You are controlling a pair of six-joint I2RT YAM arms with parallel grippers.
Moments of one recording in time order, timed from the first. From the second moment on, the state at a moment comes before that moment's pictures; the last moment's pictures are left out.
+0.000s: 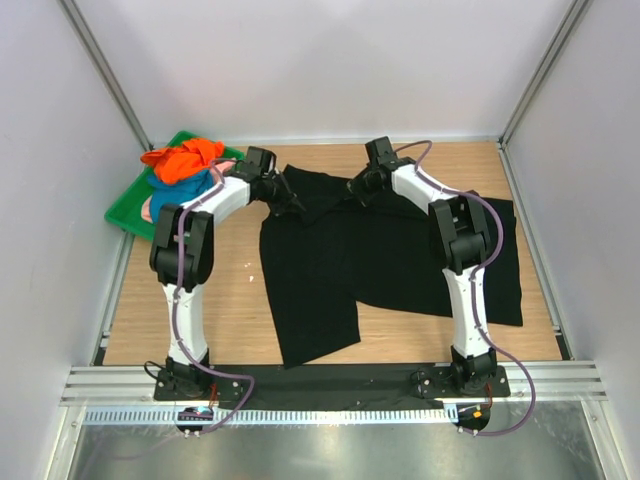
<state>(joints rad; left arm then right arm) -0.30 2.11 1.57 -0.38 0.40 -0.84 0.34 2.30 1.84 -0.48 -0.26 1.18</state>
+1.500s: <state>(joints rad) -0.18 2.31 2.21 -0.61 0.25 -0.53 -0.13 2.03 1.74 -0.67 0.06 0.74</state>
